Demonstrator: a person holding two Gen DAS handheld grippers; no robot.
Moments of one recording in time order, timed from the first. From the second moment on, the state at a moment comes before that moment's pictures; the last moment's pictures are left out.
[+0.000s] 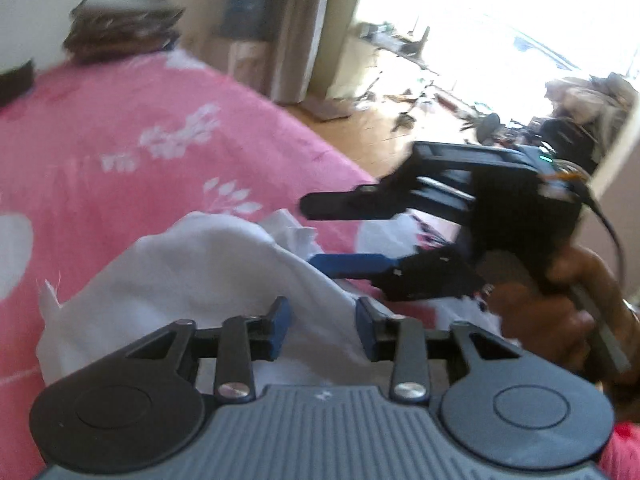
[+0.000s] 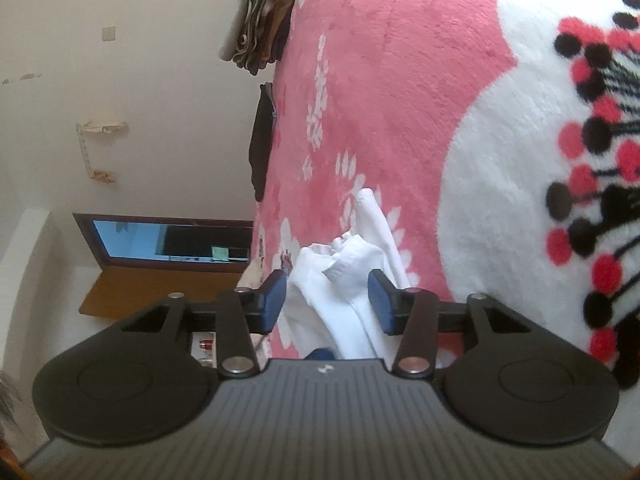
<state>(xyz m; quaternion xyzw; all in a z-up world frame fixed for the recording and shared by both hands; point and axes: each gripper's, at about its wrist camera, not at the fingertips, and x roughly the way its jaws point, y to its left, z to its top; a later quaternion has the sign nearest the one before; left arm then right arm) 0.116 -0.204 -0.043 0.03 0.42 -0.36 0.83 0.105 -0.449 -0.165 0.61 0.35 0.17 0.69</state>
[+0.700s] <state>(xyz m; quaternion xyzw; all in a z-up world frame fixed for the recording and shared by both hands) 0.132 -0.196 -0.054 -0.06 0.48 -0.34 0.81 0.100 -0.455 -0.170 0.64 0.34 0.19 0.67</state>
